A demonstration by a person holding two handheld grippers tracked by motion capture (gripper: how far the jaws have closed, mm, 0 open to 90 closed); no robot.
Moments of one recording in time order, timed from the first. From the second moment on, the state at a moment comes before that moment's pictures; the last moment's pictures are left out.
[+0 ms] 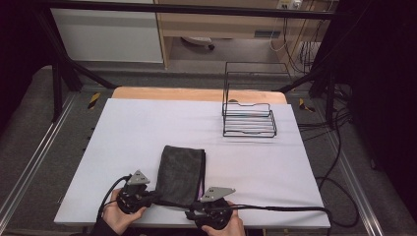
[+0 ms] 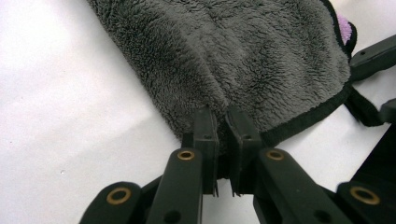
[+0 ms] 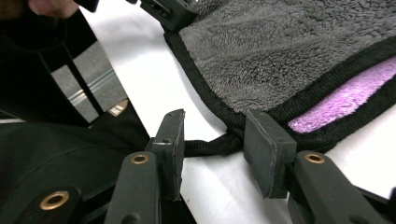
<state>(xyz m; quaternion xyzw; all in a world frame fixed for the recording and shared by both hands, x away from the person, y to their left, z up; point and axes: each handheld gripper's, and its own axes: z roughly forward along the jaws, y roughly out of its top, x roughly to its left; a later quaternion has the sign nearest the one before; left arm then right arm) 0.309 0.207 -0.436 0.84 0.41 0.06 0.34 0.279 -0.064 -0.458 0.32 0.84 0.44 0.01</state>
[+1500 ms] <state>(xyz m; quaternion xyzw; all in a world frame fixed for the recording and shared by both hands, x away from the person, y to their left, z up) 0.309 0.210 -0.435 0.84 0.41 0.06 0.36 0.275 -0.066 -0.461 0.29 0.85 0.42 0.05</state>
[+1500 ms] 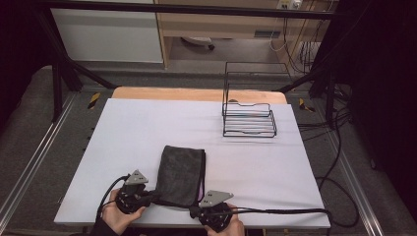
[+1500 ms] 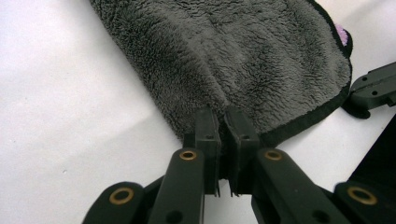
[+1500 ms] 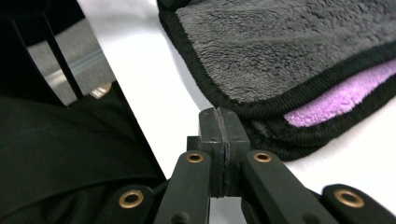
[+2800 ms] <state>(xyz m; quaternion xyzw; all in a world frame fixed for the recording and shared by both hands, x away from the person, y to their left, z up) 0.377 0.196 -0.435 0.80 0.45 0.11 0.39 0.392 -0.100 -0.450 0.39 0.79 0.46 0.10</state>
